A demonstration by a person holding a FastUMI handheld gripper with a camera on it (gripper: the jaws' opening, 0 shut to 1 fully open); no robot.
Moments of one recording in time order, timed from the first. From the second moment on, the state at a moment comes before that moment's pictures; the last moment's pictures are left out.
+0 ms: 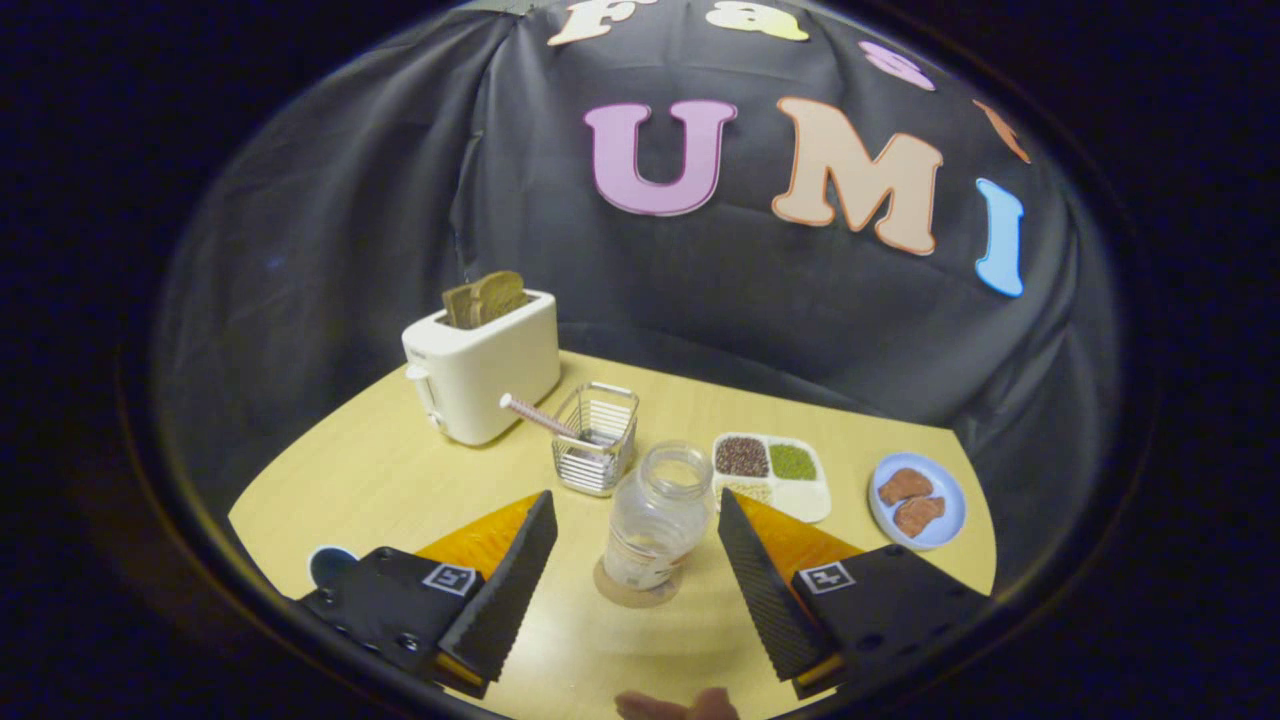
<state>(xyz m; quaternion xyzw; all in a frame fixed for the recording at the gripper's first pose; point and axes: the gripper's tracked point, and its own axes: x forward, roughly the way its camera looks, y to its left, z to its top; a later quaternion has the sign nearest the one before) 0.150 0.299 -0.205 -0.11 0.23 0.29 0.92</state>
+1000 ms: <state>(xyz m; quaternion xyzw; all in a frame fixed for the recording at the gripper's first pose) 0.149 0.190 0.146 0.00 0.01 0.15 0.99</state>
